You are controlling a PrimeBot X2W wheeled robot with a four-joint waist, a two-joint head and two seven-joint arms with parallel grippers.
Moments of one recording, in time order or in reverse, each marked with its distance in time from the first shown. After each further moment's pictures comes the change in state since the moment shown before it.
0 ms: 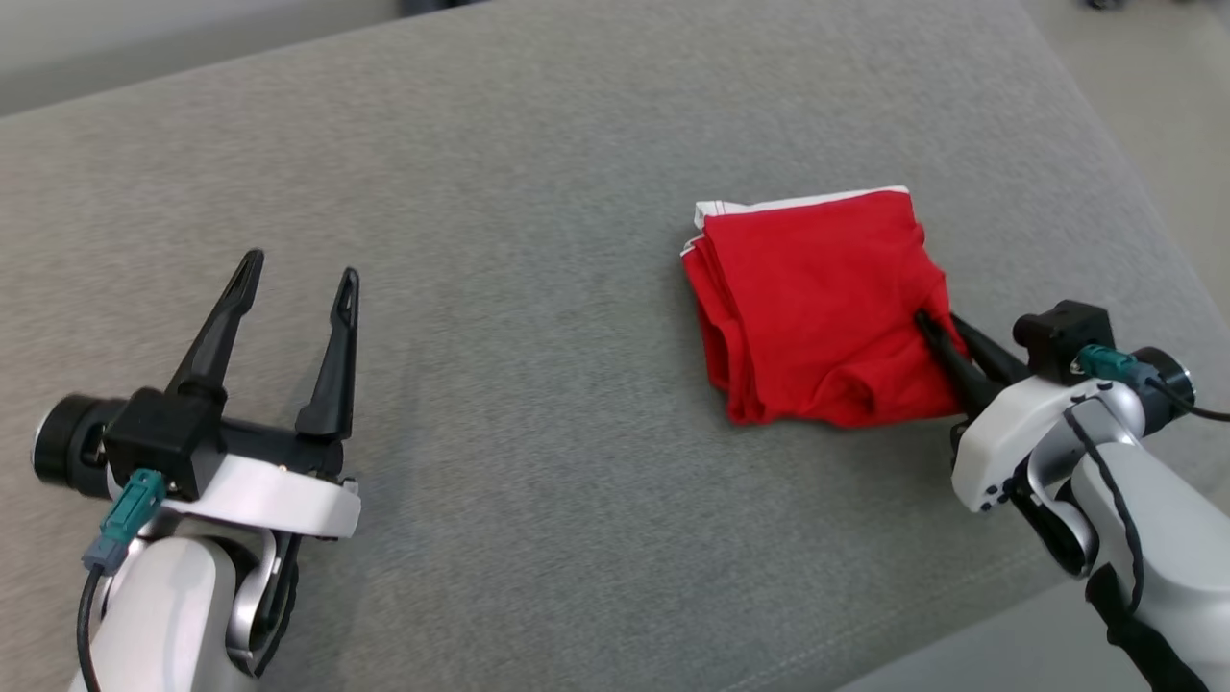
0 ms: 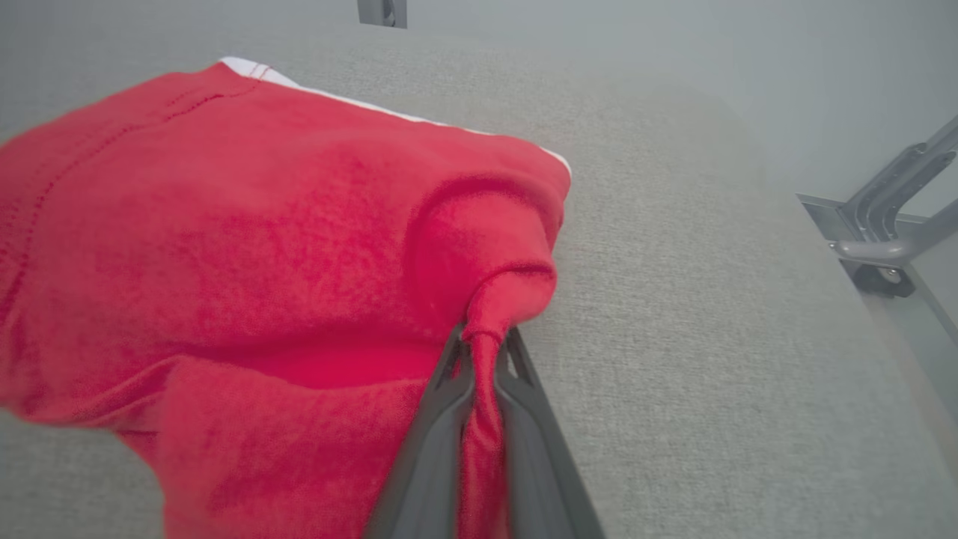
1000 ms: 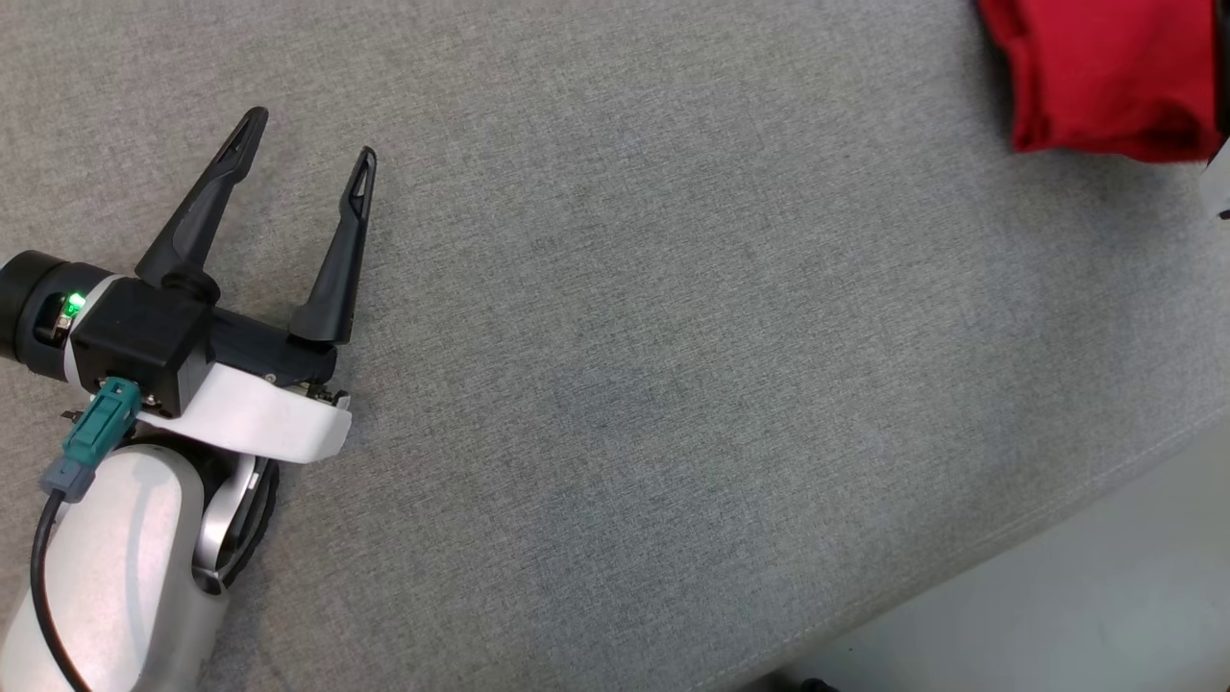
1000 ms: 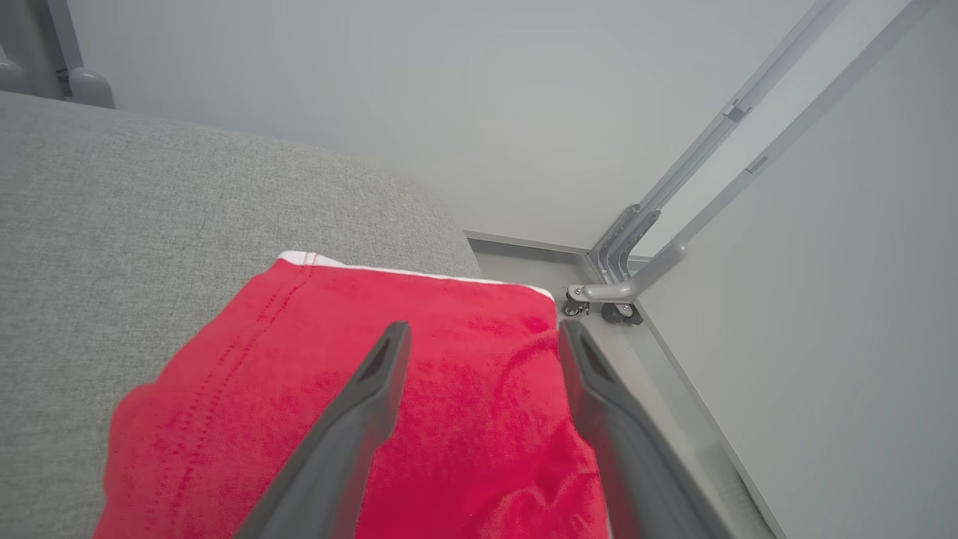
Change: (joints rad) left arm -0.169 0.081 -0.058 -0.137 0.035 -0.044 0.113; right arm -0.438 -0.077 -0.310 0.319 -0.184 0.000 -0.091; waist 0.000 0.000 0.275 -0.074
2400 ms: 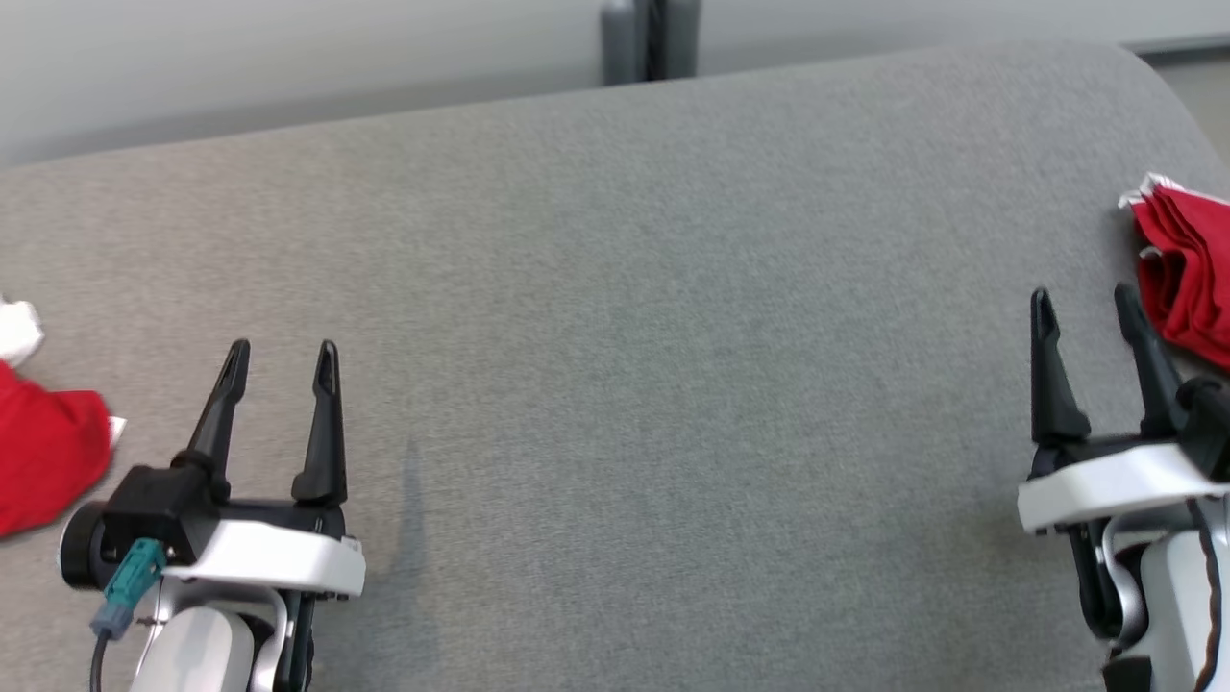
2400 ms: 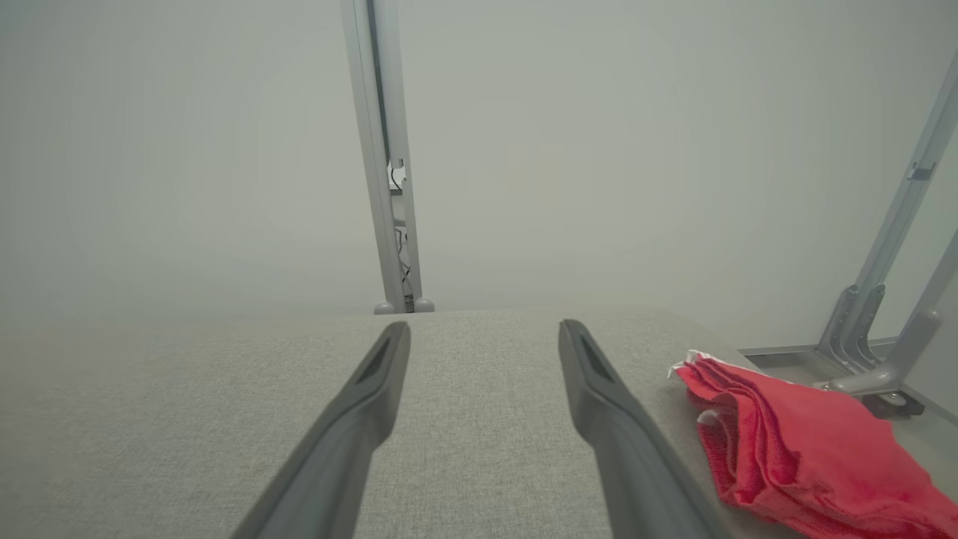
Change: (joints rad) left arm 0.248 -0.121 0.074 0.185 -0.128 0.119 -0.156; right arm 0.751 0.315 -0.361 -0.720 -0.152 0.000 0.000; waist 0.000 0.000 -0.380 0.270
